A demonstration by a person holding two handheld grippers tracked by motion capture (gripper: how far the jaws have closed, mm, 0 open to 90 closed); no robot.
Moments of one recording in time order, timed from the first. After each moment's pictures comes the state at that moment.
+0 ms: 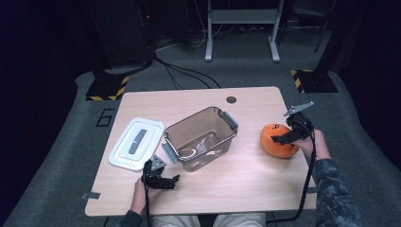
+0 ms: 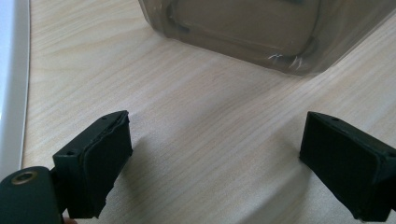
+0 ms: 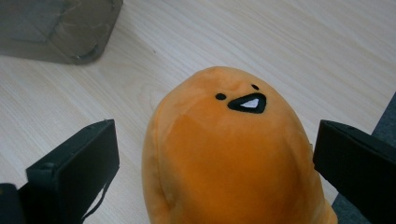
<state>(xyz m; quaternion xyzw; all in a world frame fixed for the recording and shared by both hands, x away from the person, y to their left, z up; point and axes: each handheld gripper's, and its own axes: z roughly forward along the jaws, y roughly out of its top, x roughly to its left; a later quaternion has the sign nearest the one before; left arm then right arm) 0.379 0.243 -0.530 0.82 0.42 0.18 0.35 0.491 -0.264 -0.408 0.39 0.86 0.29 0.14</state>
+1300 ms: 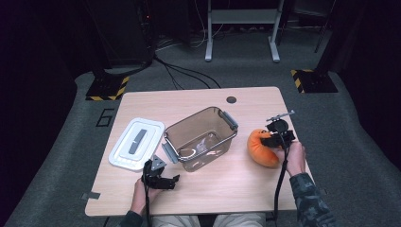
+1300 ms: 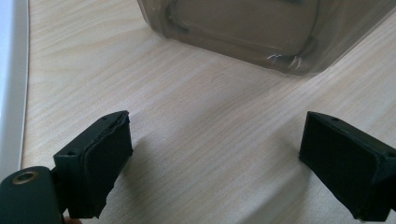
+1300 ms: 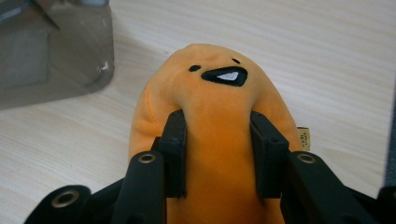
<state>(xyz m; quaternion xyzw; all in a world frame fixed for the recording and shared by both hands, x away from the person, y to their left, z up) 0.378 0.243 -0.530 0.82 0.41 0.18 0.35 0.455 -0.188 -0.411 0.54 0.79 0.24 0.16</state>
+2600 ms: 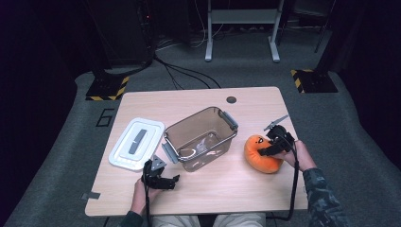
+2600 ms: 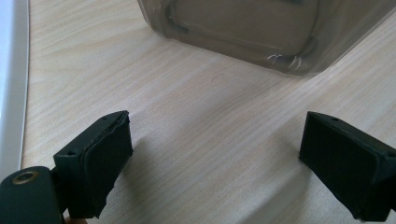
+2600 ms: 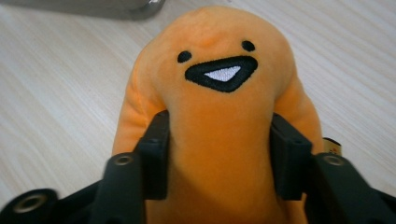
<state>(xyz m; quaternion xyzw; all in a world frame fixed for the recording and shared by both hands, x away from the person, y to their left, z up) 0.378 0.243 -0.530 0.82 0.41 0.18 0.35 0.465 -0.205 -0.438 0.41 0.88 0.24 0.07</state>
